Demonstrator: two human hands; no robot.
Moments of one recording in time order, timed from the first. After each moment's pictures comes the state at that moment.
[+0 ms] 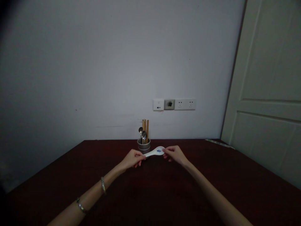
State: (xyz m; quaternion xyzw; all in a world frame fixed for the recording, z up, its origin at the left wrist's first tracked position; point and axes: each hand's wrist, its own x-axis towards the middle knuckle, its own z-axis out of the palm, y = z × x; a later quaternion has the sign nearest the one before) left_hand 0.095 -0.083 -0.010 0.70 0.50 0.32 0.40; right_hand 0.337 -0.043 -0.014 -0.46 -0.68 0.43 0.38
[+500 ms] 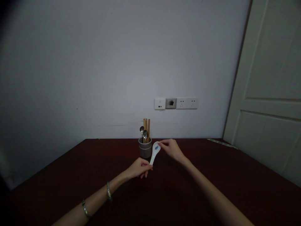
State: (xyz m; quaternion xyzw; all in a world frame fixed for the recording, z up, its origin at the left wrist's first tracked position) left_hand 0.112 -0.094 -0.042 0.71 0.46 0.26 0.47; right_hand 0.312 -0.050 0.021 -0.41 -0.79 0.21 0.40
